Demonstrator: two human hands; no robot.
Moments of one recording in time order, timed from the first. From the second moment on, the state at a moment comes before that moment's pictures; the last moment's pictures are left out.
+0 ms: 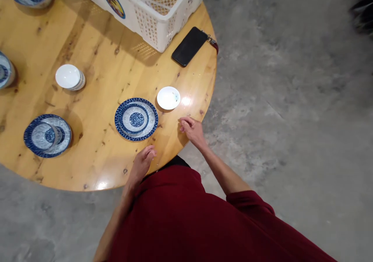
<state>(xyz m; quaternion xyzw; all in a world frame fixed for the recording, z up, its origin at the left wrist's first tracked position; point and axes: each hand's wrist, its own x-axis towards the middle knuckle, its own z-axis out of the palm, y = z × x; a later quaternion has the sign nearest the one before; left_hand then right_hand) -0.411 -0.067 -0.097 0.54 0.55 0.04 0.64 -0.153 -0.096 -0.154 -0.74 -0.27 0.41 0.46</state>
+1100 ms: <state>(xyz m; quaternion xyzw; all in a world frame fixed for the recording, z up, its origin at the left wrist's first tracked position) -0.722 -0.121 -0.089 0.49 0.56 0.20 0.64 -0.505 -0.184 -0.129 -0.68 -0.29 0.48 0.46</state>
